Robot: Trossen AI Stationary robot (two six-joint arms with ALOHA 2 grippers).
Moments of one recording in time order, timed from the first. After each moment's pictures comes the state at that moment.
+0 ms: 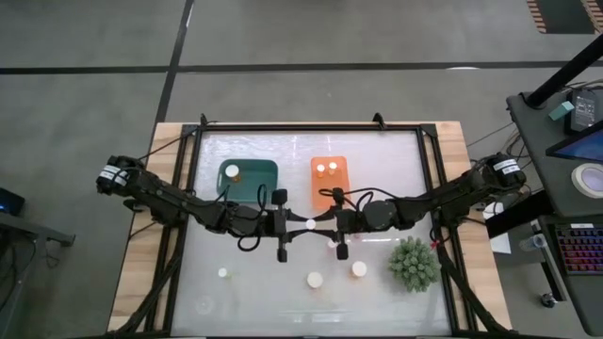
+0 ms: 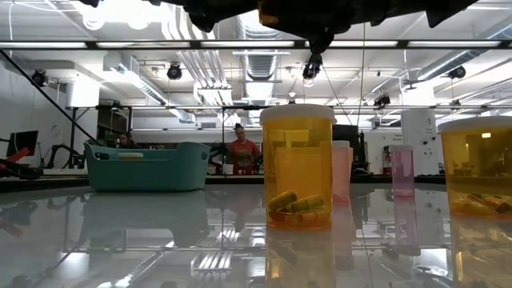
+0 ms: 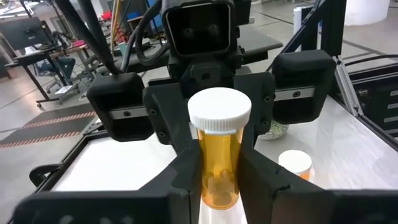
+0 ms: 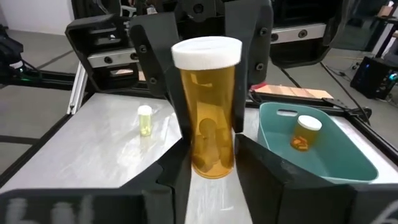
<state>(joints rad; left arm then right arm) -0.31 1.47 0.85 0.52 -0.37 0.16 0.26 1.52 0.78 0.58 0.21 -0.06</state>
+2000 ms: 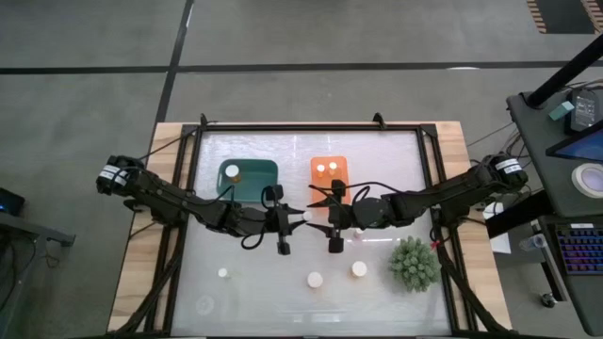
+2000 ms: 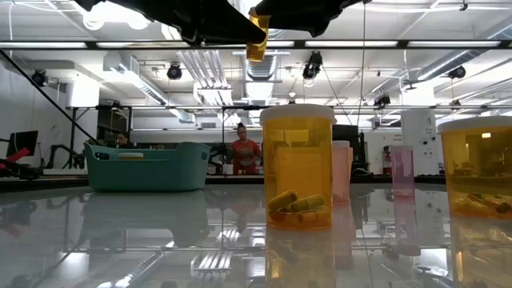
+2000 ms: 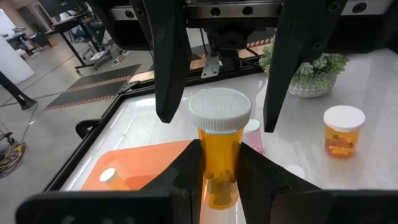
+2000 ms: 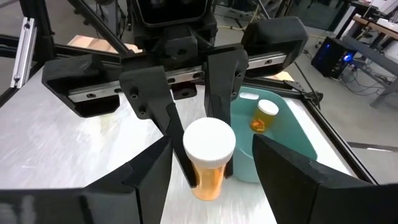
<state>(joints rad) -0.29 1.47 0.85 0.36 -0.52 0.13 0.25 1.50 0.97 0.22 0.34 -0.11</state>
